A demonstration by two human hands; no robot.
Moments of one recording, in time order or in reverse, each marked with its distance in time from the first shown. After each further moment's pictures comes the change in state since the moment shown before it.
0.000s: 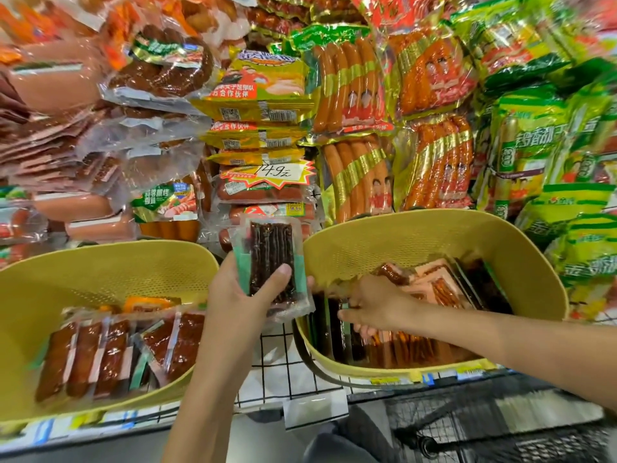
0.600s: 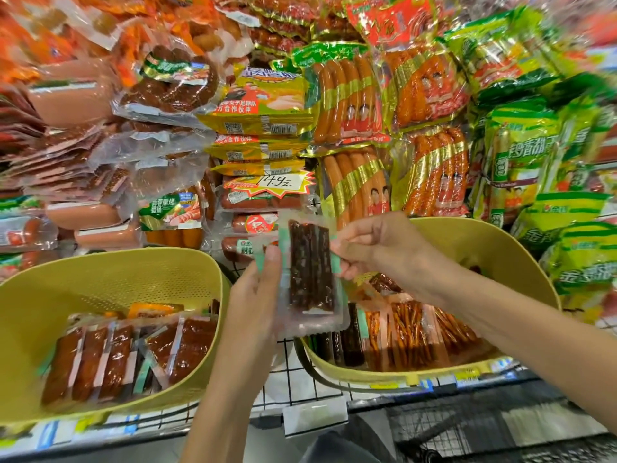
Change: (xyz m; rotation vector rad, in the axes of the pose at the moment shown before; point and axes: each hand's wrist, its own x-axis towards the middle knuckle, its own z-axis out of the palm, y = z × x) left_hand -0.006 0.010 0.018 -0.309 -0.127 -0.125; right_hand -0.050 -0.054 -0.053 0.696 0.260 -0.348
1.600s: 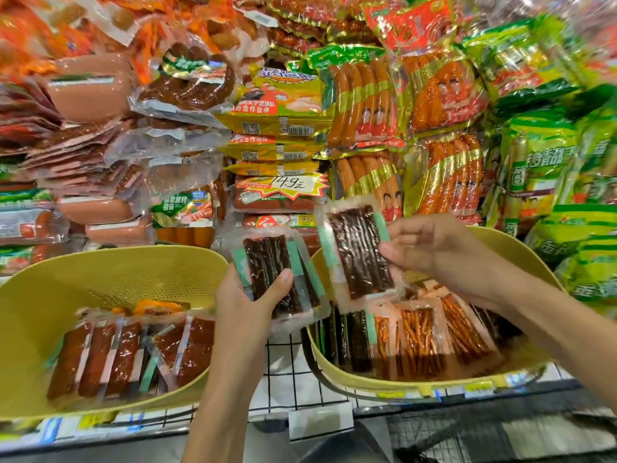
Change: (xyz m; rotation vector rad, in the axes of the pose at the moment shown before) left_hand 0.006 -0.002 -0.023 0.145 0.242 0.072; right_hand -0.009 -0.002 -0.033 -0.095 -0.108 -0.126
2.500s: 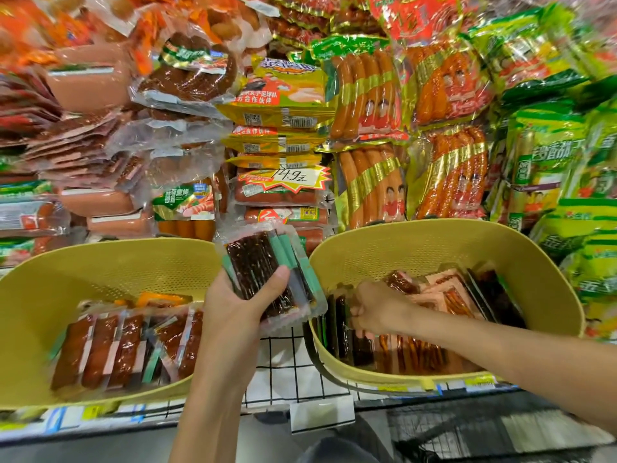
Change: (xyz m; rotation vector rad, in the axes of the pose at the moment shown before) left_hand -0.004 -0.001 -0.013 -0.089 -0.033 -0.020; right_hand 0.030 0.085 0.062 -0.713 -0.236 0.510
